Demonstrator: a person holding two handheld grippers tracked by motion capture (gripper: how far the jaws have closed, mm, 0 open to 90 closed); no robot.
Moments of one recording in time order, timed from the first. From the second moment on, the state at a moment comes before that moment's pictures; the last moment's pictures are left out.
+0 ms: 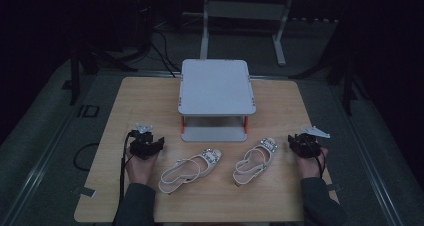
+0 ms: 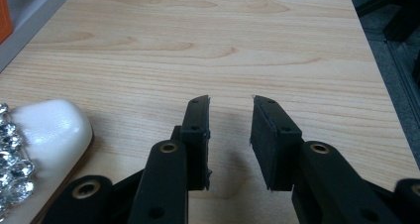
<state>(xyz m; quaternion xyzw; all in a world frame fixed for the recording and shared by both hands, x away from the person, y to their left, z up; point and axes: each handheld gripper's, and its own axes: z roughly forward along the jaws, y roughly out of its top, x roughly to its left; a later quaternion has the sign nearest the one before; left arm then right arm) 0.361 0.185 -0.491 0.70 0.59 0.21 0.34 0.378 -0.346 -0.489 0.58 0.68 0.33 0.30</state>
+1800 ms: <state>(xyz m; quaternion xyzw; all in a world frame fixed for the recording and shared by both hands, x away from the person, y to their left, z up) 0.313 0.107 -0.453 0.85 0.44 0.11 0.26 0.376 -0.346 -0.486 0.57 0.69 0.34 0.30</state>
